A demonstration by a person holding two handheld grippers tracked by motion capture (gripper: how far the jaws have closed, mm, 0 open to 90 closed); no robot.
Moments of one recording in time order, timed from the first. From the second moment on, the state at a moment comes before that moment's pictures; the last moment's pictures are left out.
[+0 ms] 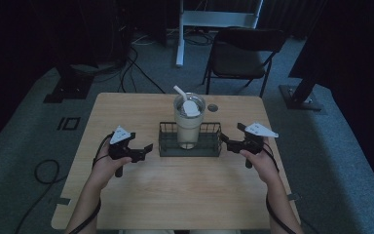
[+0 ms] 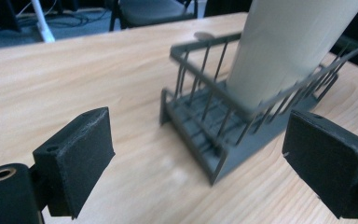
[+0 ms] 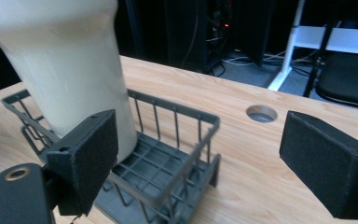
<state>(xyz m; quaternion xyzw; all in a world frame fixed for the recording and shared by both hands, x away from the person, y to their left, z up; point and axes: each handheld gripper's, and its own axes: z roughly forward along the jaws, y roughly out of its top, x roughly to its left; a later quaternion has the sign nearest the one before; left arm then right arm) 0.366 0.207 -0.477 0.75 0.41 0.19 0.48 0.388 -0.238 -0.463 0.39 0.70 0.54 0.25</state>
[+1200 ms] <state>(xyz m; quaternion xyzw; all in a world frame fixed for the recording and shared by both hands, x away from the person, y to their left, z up) 0.315 0.271 -0.532 0.74 0.51 0.22 0.38 0.338 -0.278 -0.524 0.50 0.69 0.46 0.26</state>
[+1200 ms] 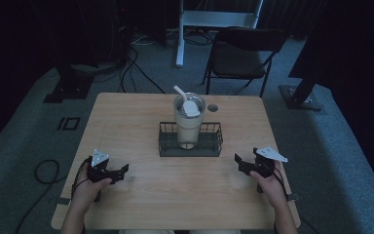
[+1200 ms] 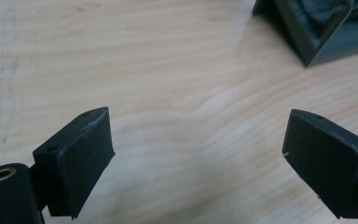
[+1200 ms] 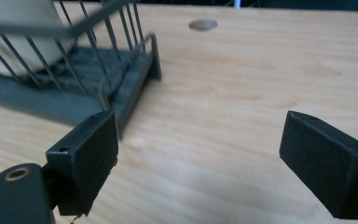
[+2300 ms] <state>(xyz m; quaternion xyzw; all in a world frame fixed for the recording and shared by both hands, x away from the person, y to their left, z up) 0.298 0.291 -0.545 0.73 0.57 0.24 0.29 0.310 -0.300 -0.548 0.56 0.71 0.32 0.28</state>
